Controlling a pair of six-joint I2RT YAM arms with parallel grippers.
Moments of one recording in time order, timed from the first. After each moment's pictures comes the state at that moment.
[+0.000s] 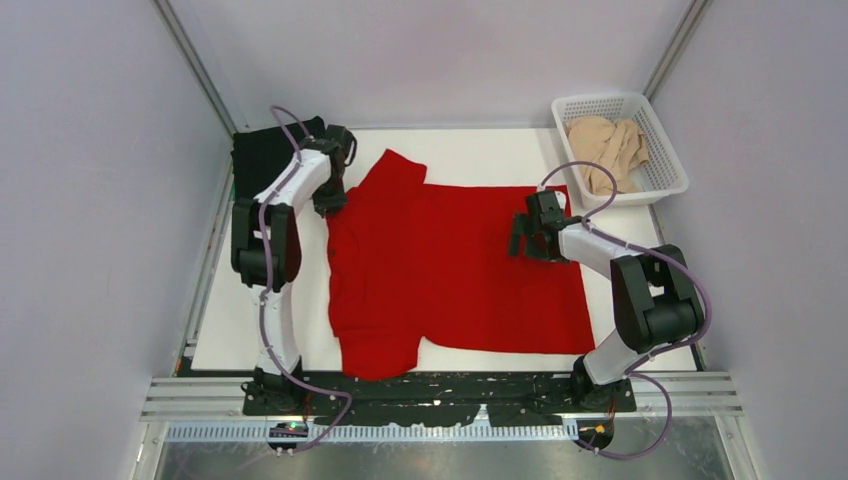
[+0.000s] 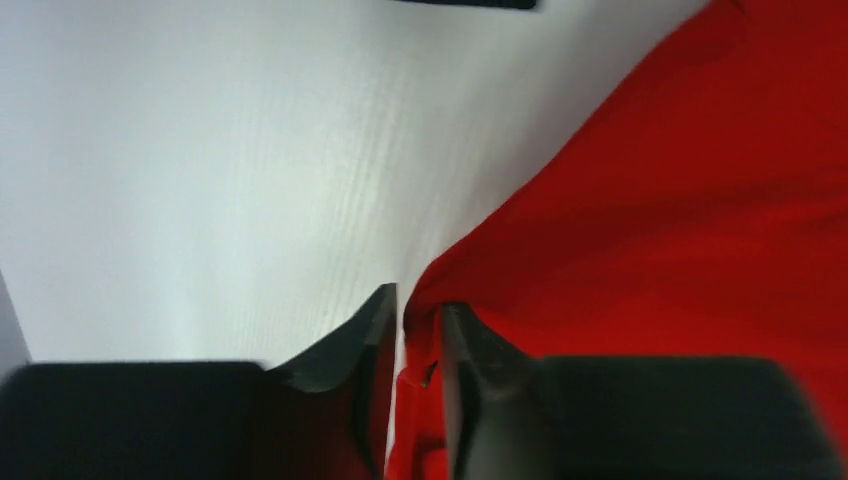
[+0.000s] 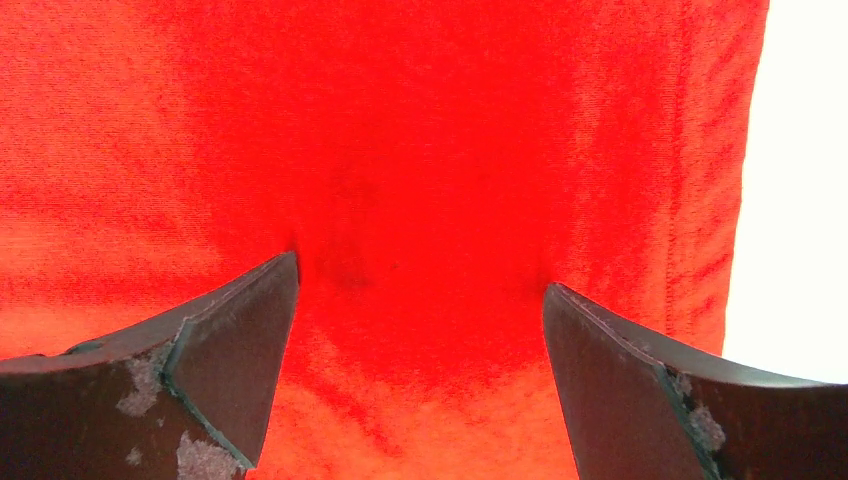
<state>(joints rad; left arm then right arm) -0.22 2.11 1.77 -0.97 -0.35 -0.39 0.25 1.59 0.86 -0.33 0.24 0.38</state>
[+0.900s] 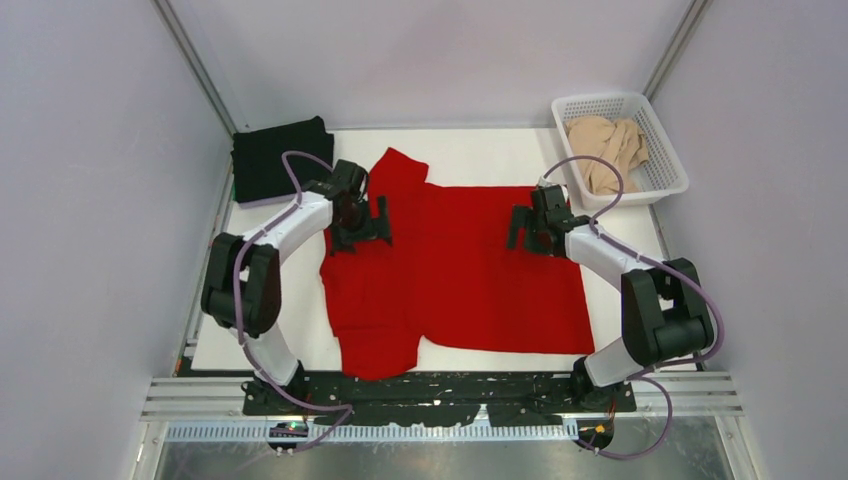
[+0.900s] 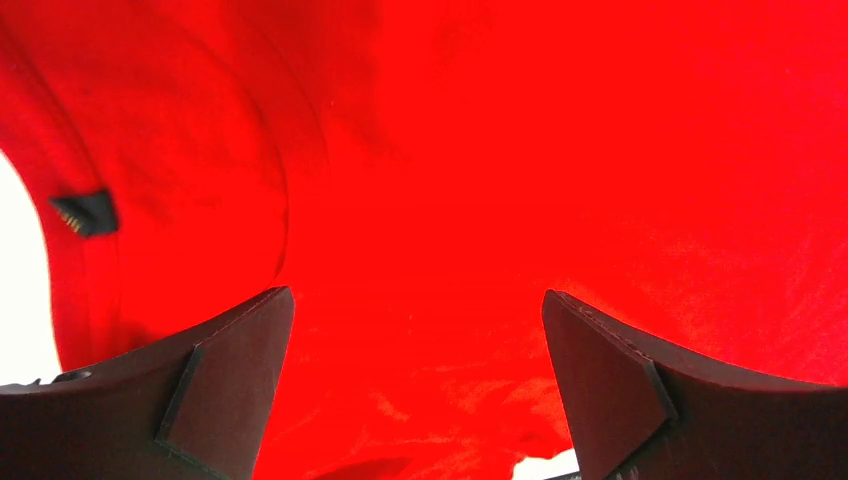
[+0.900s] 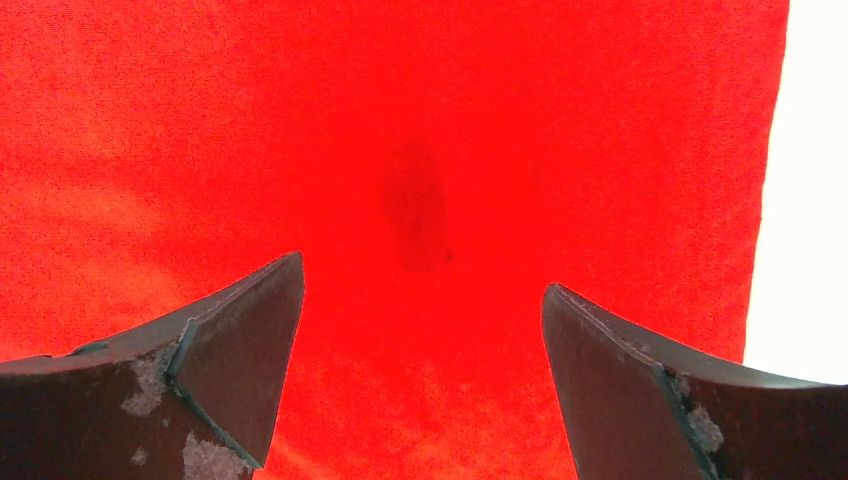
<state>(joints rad) -0.34 1.71 1.25 -0.71 0.10 -0.48 0.25 1.51 0.87 -0.32 0.16 0.39</state>
